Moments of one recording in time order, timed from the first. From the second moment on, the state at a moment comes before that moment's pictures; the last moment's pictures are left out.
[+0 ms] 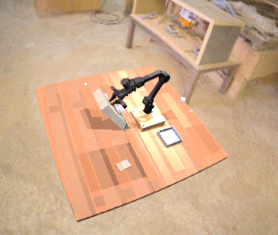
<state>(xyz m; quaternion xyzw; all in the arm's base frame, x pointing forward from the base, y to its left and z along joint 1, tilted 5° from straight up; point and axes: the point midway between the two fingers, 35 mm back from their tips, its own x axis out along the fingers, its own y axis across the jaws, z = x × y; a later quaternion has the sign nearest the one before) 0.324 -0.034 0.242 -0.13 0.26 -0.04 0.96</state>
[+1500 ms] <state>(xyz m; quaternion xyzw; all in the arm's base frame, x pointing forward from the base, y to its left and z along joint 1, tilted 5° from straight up) 0.246 -0.022 0.230 -0.13 0.28 -0.03 0.95</state>
